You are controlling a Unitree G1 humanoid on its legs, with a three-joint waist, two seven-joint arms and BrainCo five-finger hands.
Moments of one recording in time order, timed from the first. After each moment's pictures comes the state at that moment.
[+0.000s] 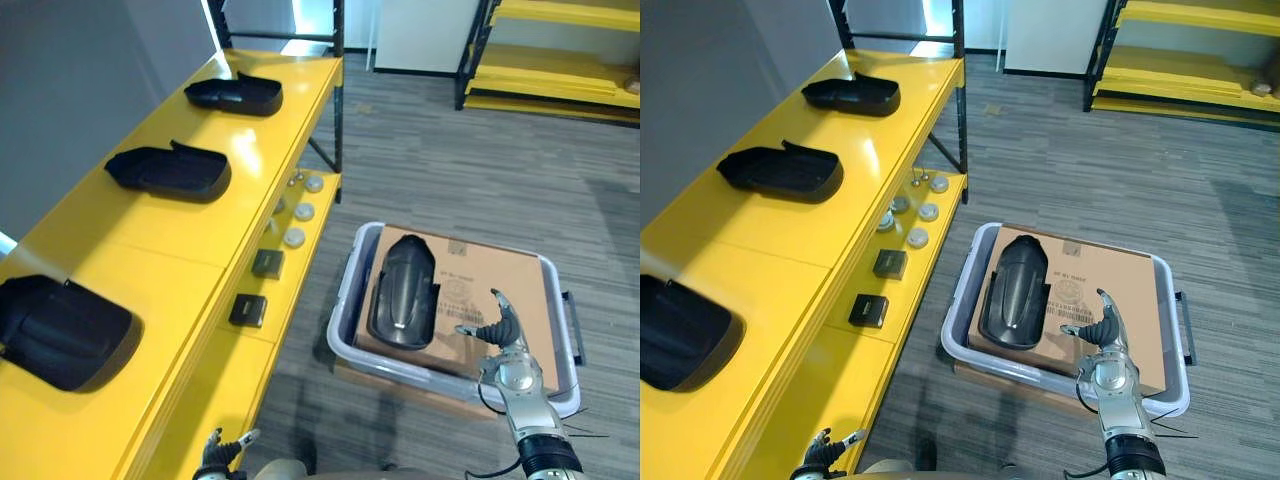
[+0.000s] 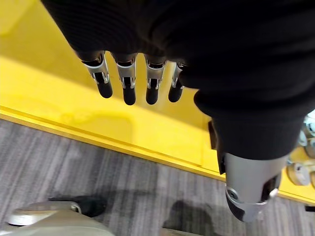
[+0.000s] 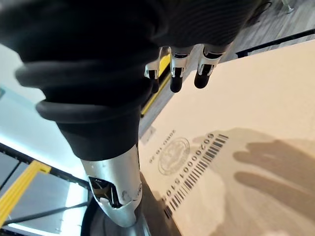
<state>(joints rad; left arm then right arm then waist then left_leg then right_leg) 0.18 0.07 0.16 0.90 0.21 0.00 0.20 -0.13 -0.27 -0.14 0.58 -0.41 0.03 -0.22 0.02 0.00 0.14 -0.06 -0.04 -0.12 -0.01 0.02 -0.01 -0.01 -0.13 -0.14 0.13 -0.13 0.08</state>
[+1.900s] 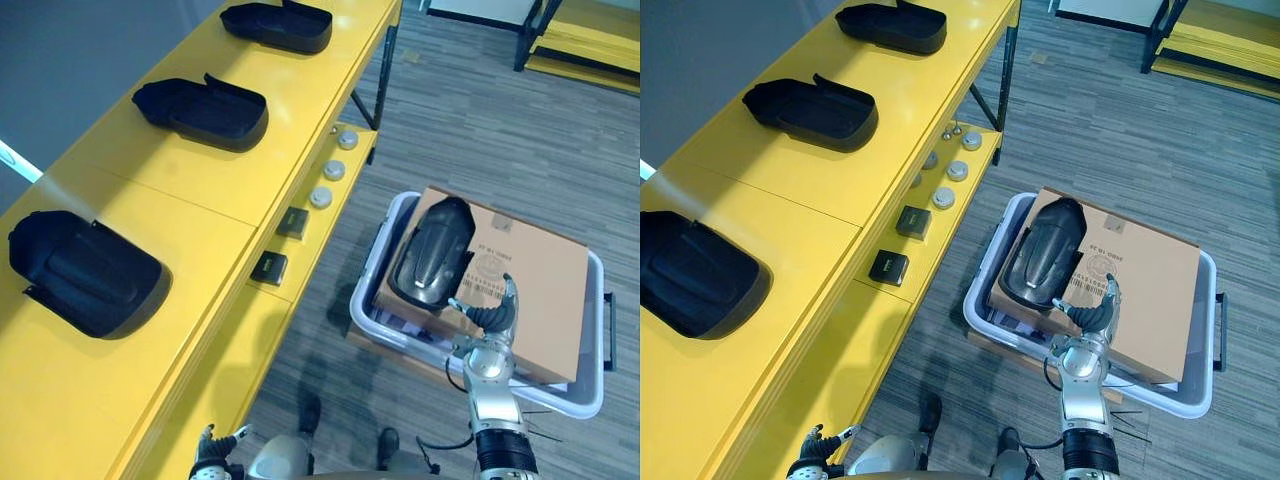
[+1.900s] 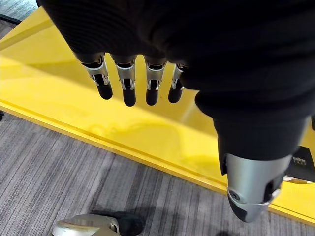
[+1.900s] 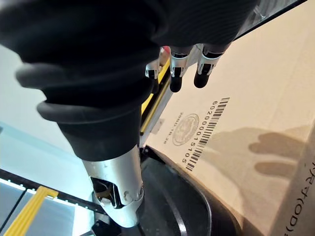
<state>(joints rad) 0.15 0.07 0.17 0.89 0.19 0.02 0.26 -0.16 -0.06 -0.25 0.37 -0.31 0.10 -0.46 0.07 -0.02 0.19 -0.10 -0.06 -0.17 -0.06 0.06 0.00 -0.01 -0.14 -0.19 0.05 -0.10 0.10</state>
